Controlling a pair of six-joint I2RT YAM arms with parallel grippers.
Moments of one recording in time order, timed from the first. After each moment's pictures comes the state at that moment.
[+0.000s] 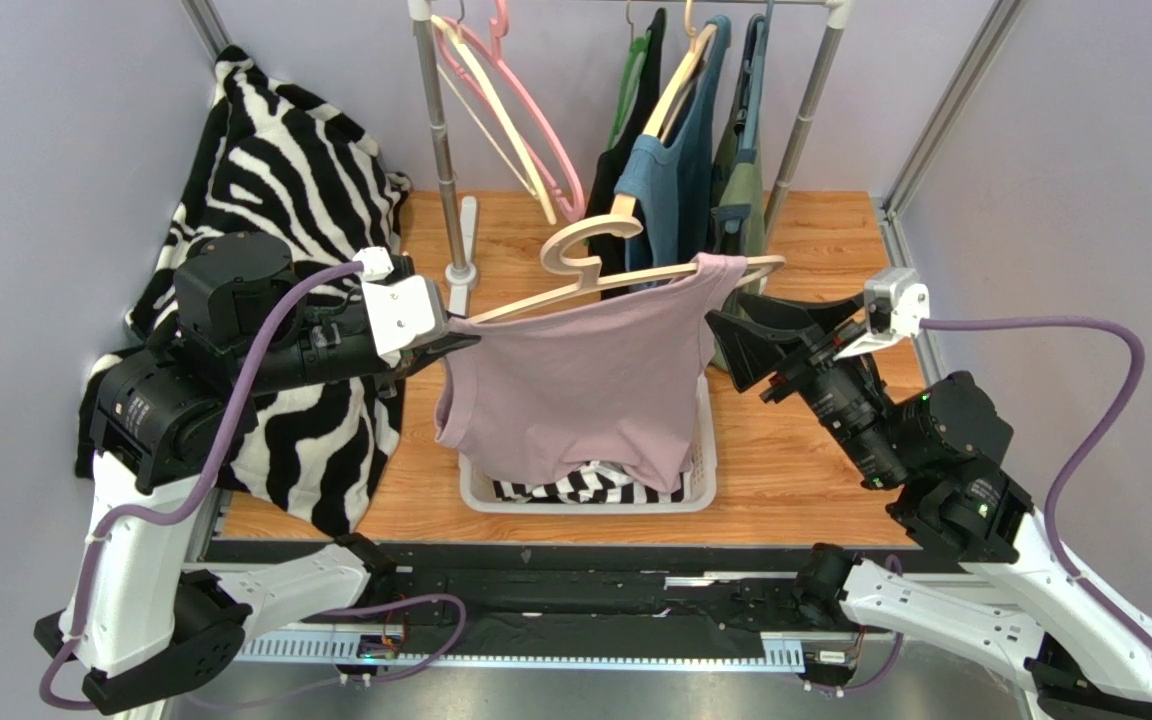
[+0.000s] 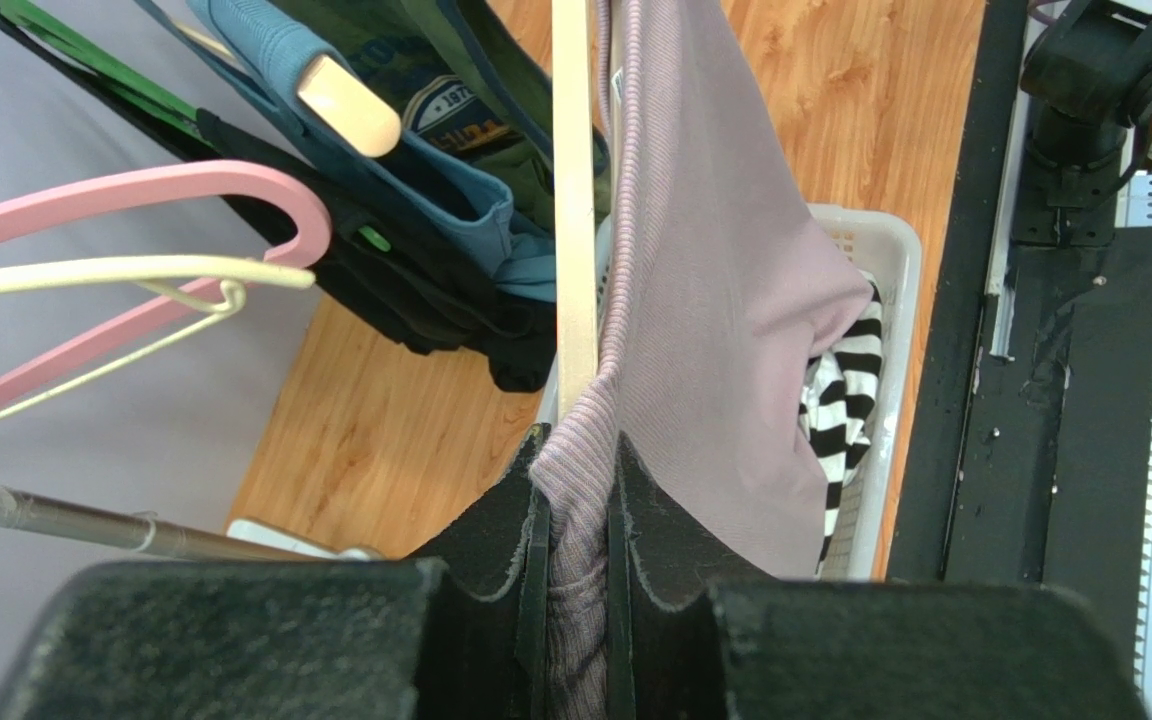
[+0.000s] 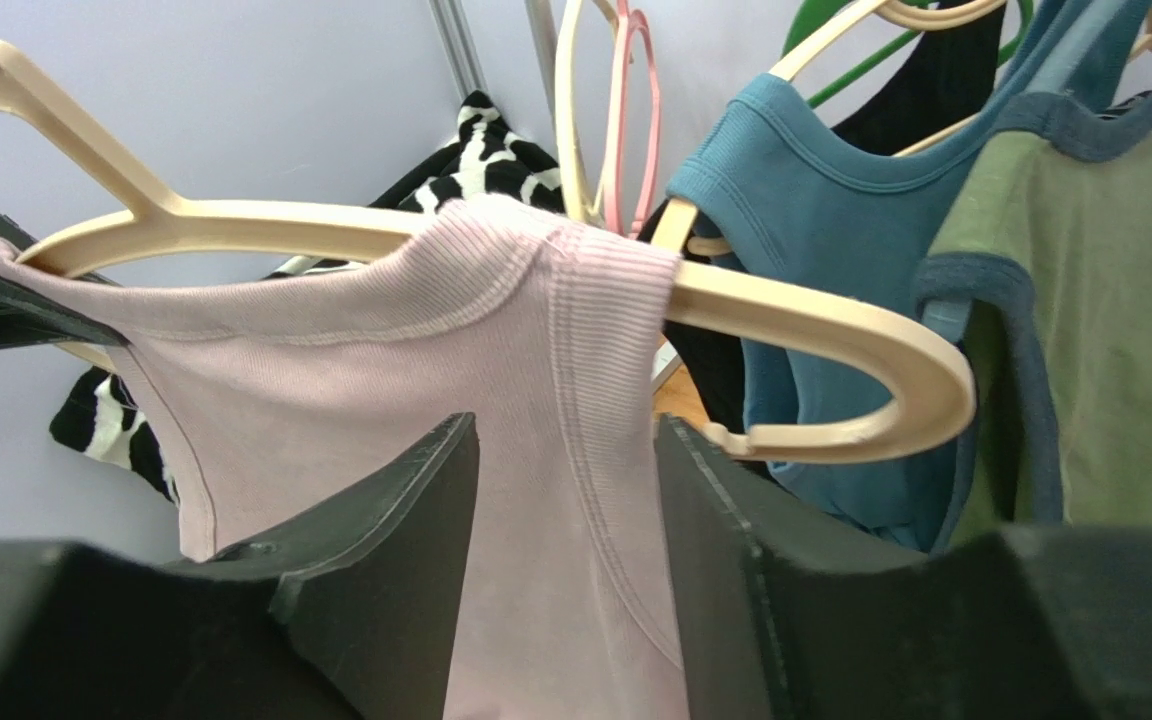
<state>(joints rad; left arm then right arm) -0.62 1.06 1.85 -1.12 0.51 0.55 0.97 0.66 1.07 -0.15 0.33 0.17</state>
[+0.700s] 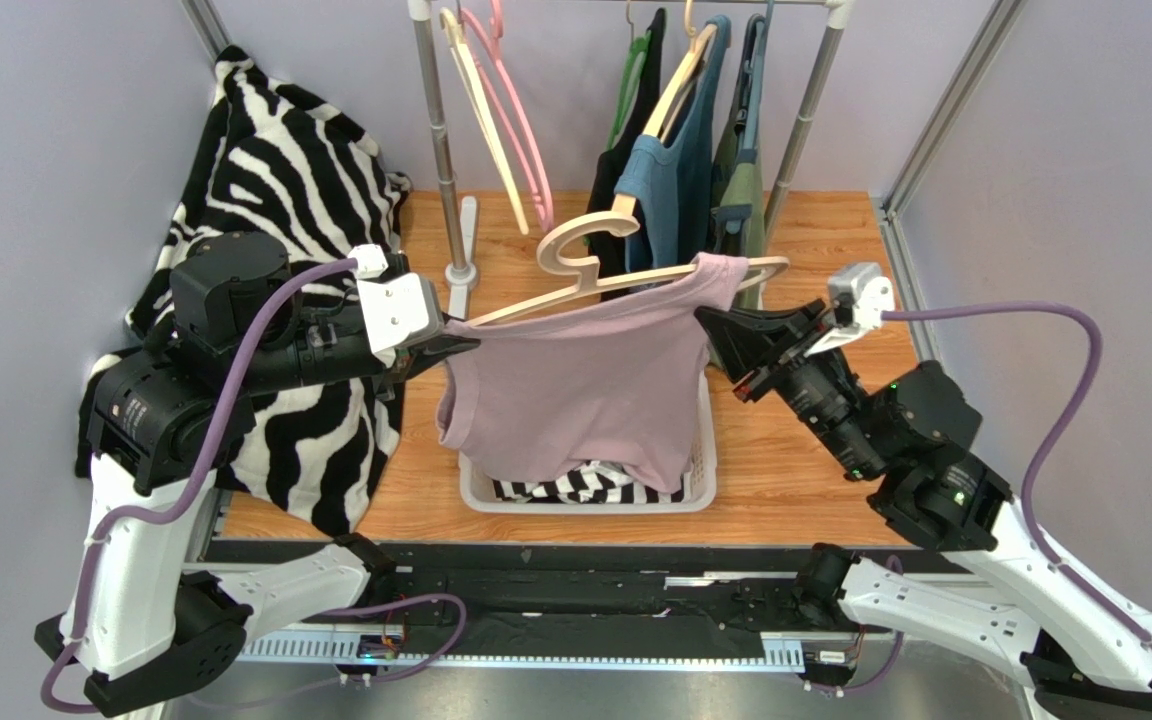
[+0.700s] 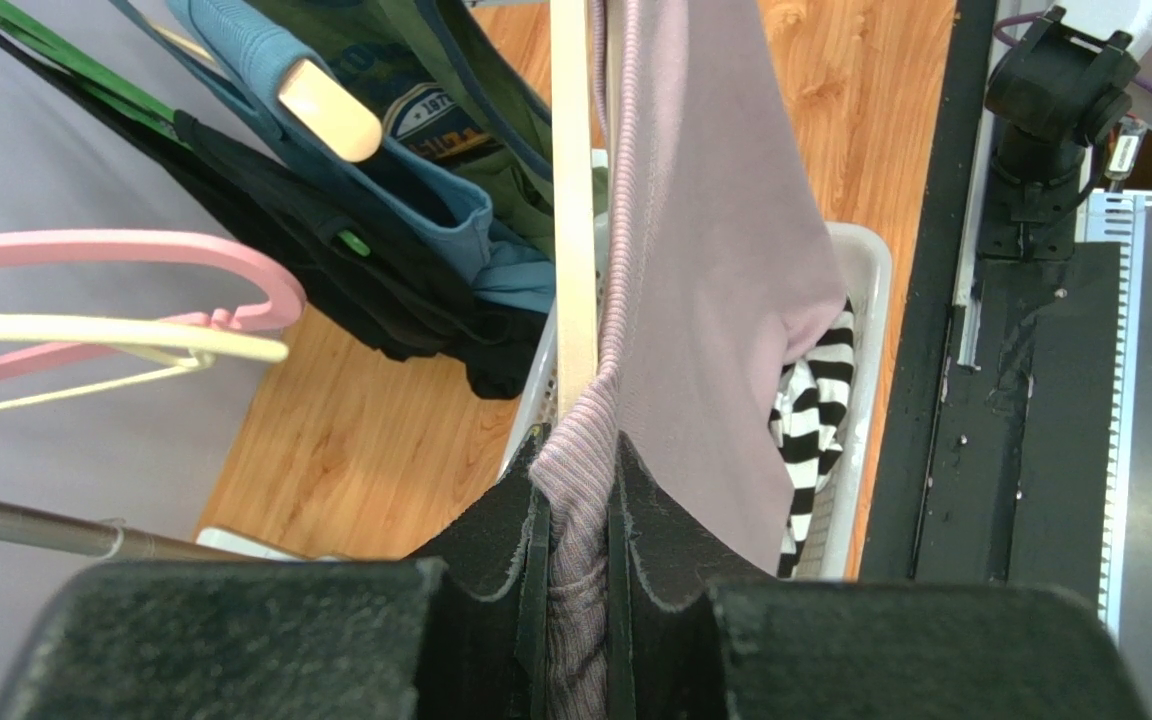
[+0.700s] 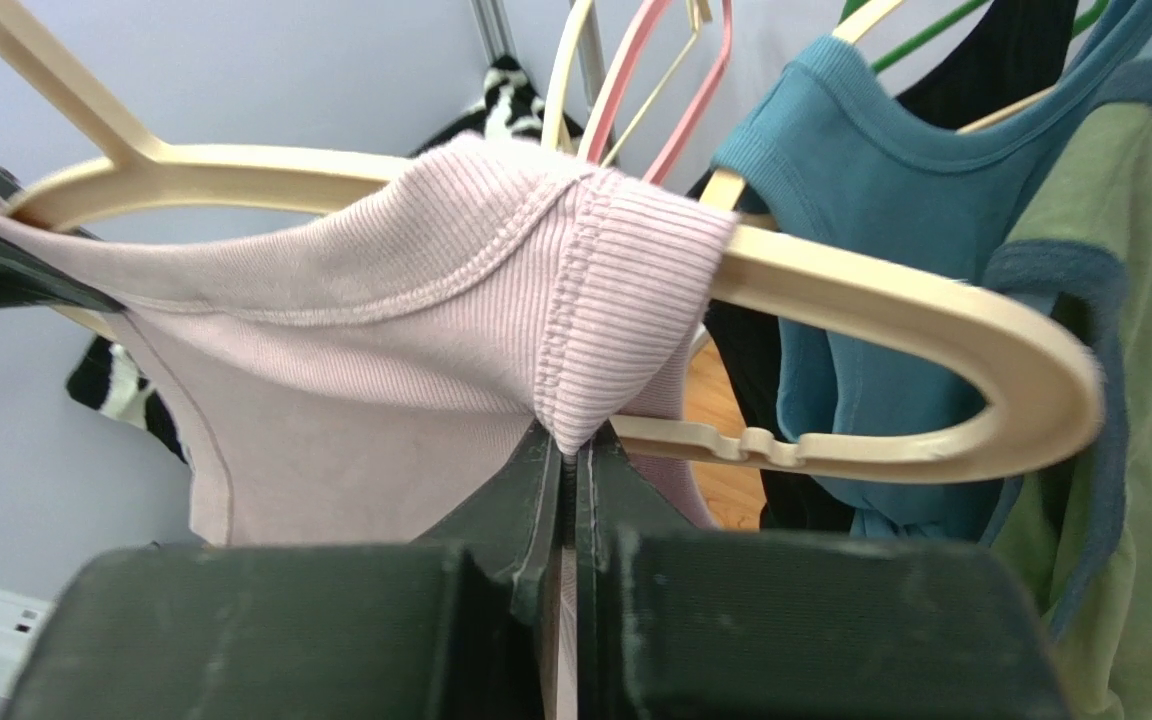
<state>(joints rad) -0.61 1.05 1.86 -1.13 0.55 0.53 0.96 0.69 1.05 -0.14 0.28 0.18</state>
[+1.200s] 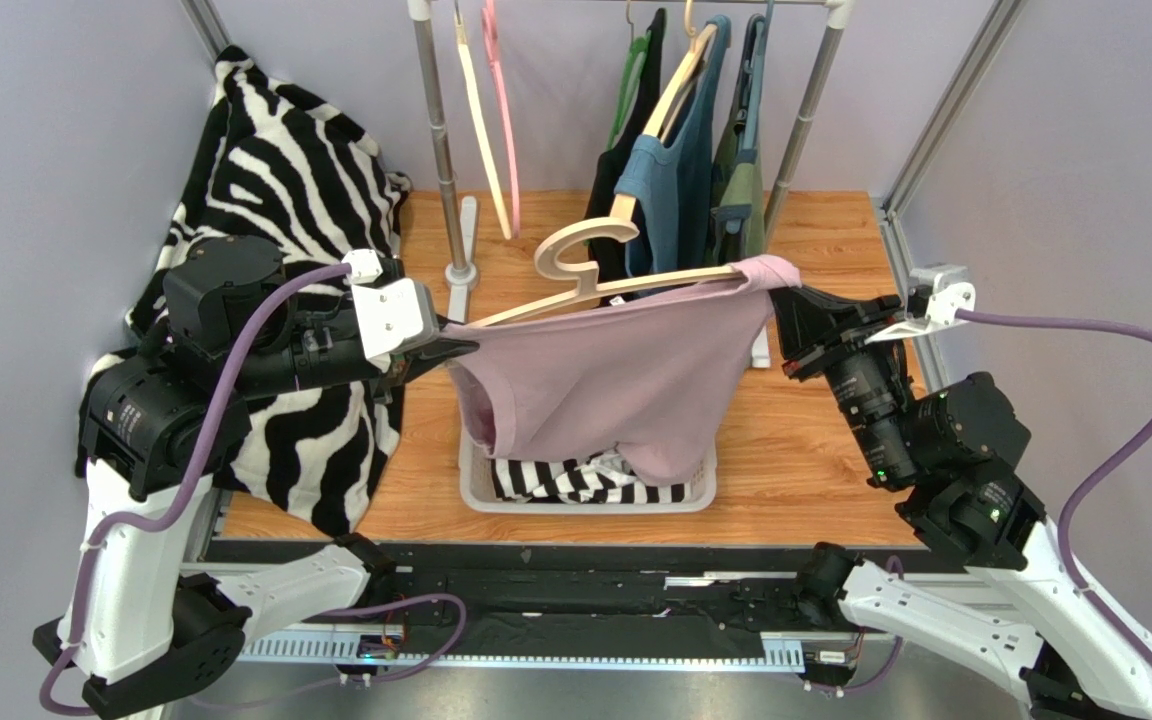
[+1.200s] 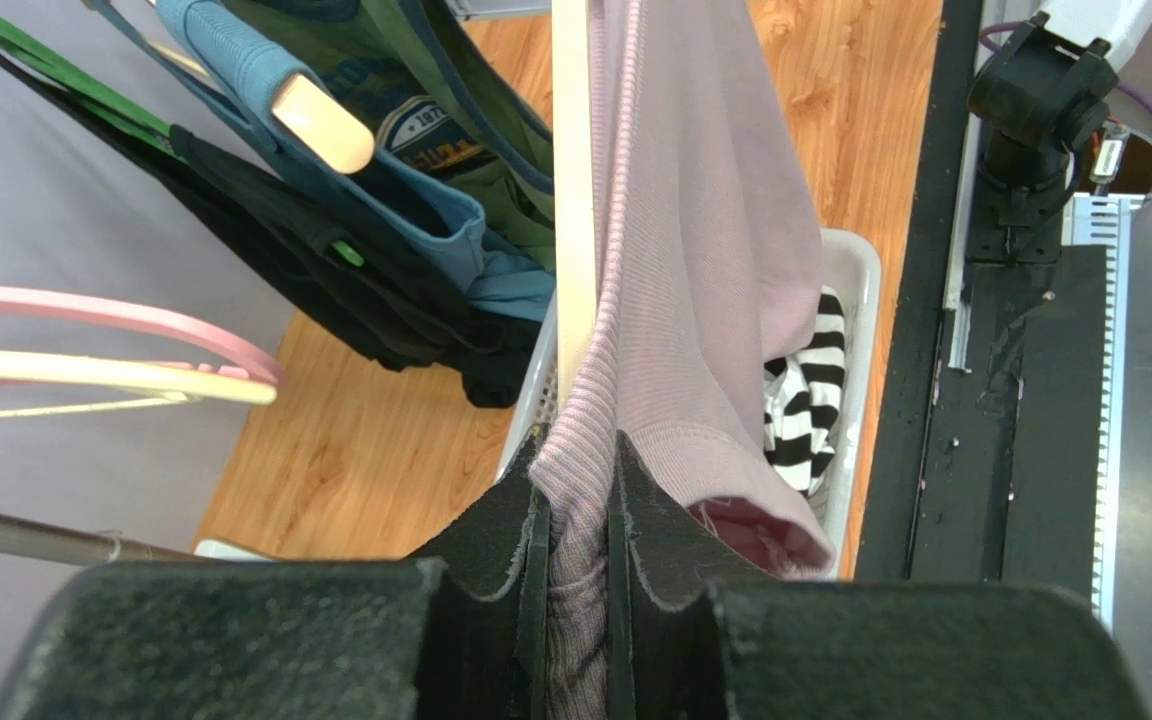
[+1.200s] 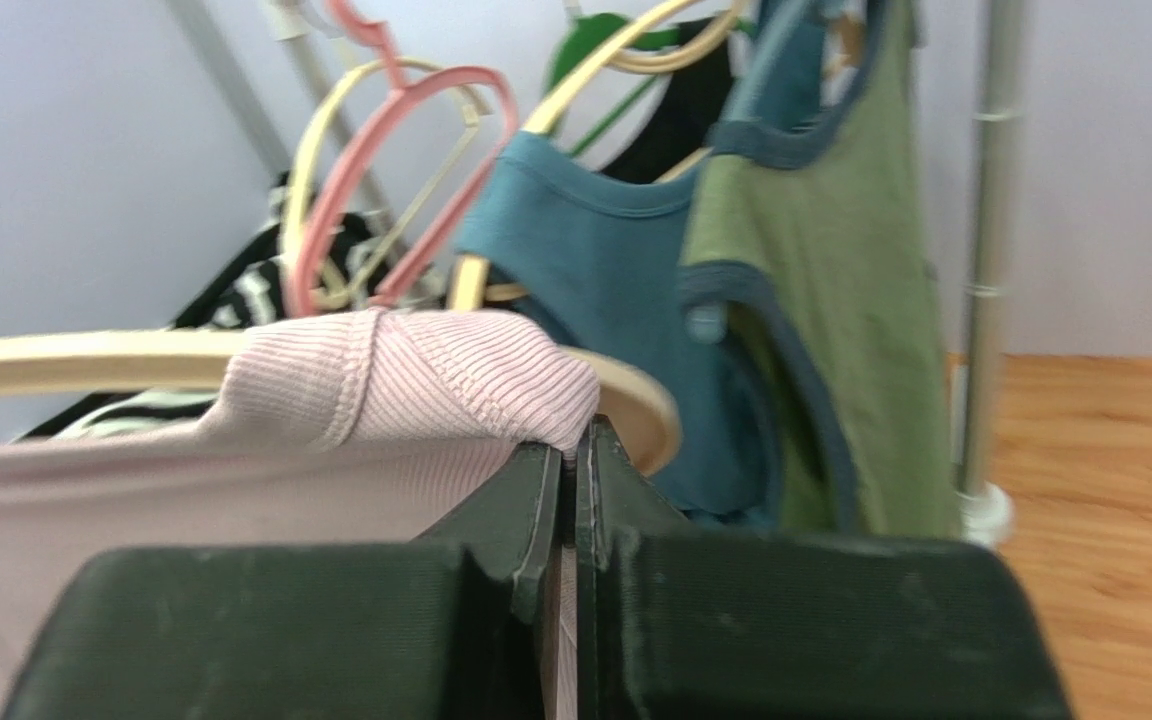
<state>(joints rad) -0.60 1.04 1.86 -1.13 0.56 0.53 0.91 0.63 1.08 -0.17 0.52 0.17</state>
